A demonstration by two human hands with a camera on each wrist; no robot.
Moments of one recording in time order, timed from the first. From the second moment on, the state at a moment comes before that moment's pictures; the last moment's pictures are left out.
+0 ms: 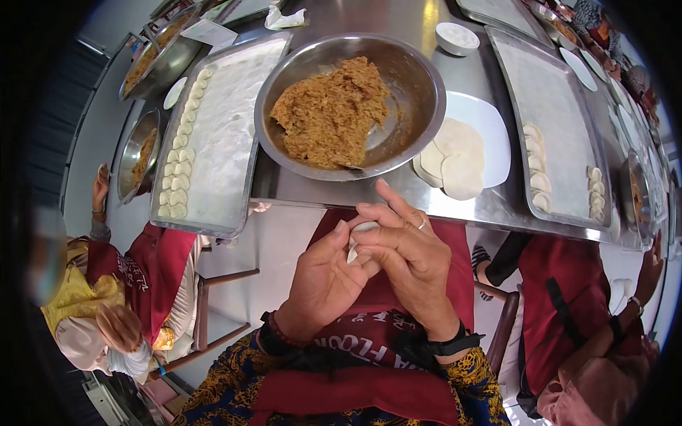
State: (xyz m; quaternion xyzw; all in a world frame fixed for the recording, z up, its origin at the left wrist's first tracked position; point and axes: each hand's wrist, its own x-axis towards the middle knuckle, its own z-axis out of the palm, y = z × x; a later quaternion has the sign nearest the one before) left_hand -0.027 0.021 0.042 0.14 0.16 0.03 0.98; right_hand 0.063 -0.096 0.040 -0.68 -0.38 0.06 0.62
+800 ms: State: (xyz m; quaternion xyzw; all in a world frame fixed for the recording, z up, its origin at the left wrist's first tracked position) left_hand -0.028 0.035 0.045 0.15 0.17 -0.01 0.97; right_hand 0.066 -0.104 0.047 -0.70 -0.32 0.20 0.60
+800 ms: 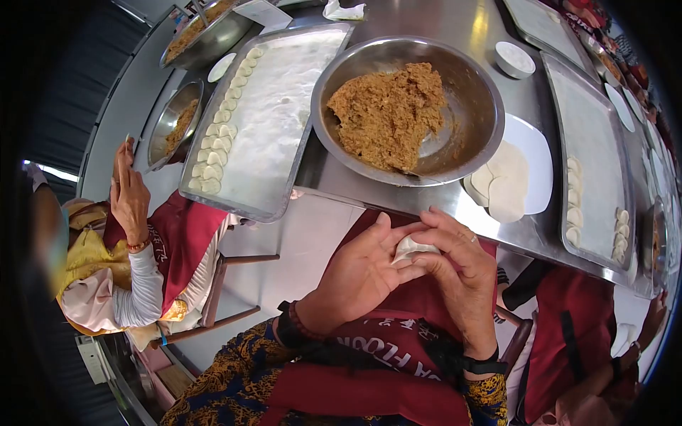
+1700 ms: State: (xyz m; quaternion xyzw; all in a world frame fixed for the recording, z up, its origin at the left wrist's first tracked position) left_hand -0.024 0.065 0.053 0.26 0.26 -0.17 0.92; right_hand 0.237 -0.231 0.132 -0.76 -0.13 0.06 0.64
